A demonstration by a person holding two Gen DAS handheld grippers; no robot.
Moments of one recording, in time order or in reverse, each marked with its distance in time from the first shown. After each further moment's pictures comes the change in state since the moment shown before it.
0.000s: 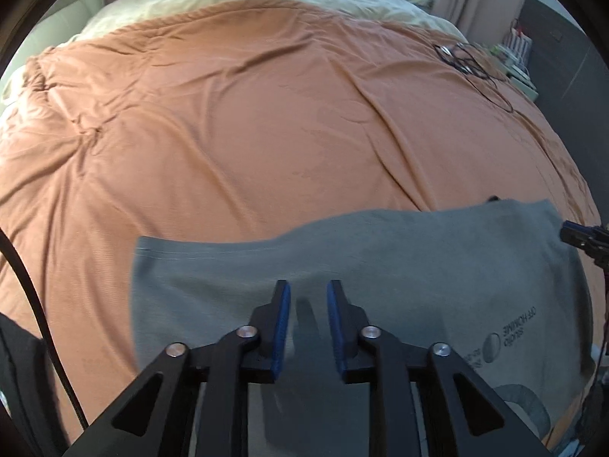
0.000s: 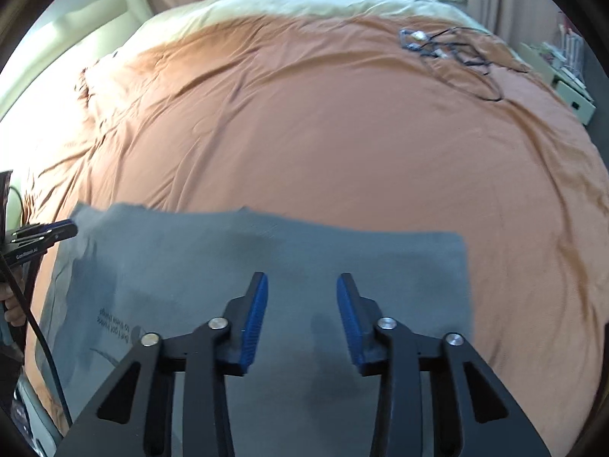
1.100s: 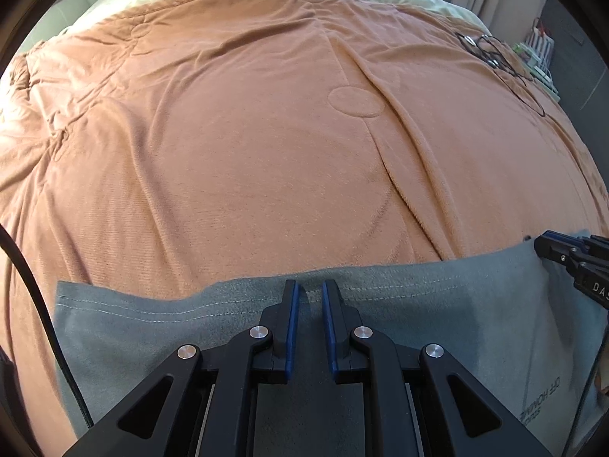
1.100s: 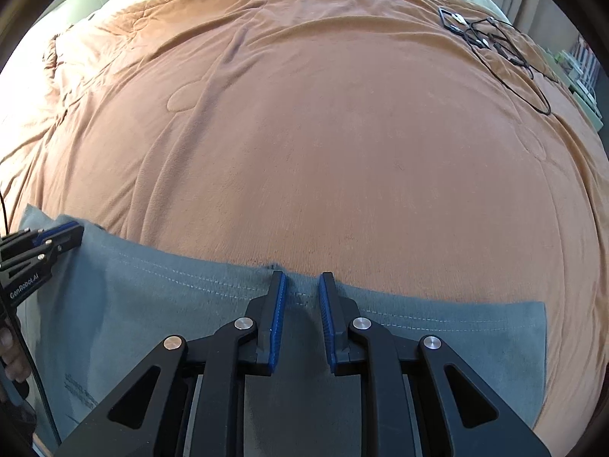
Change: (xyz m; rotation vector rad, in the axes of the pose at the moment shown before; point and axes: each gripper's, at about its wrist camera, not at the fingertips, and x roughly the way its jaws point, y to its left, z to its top) left arm 0.074 -0.021 0.043 -0.054 0.013 0.057; right arm 0.113 0.031 0.064 -0.015 0.105 -0.102
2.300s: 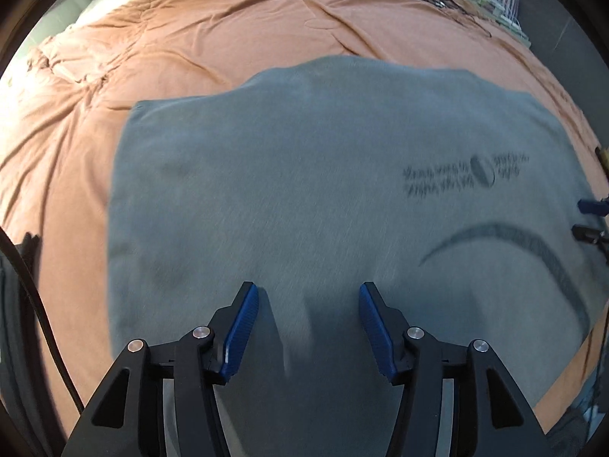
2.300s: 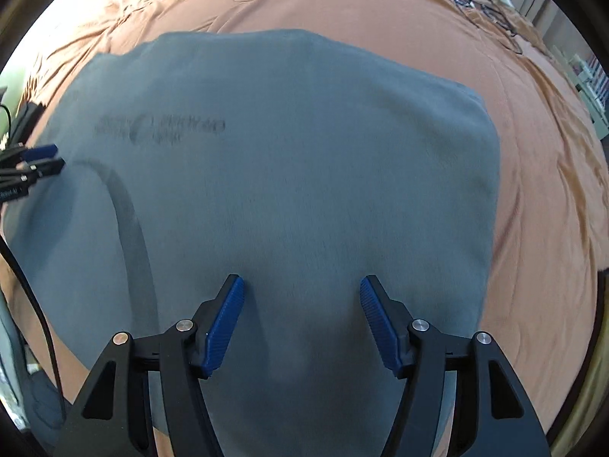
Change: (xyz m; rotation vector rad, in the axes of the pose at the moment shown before) left arm -0.086 0.009 -0.167 0.129 0.084 0.014; right arm -0.104 -0.044 -0.177 -0.177 0.124 0.012
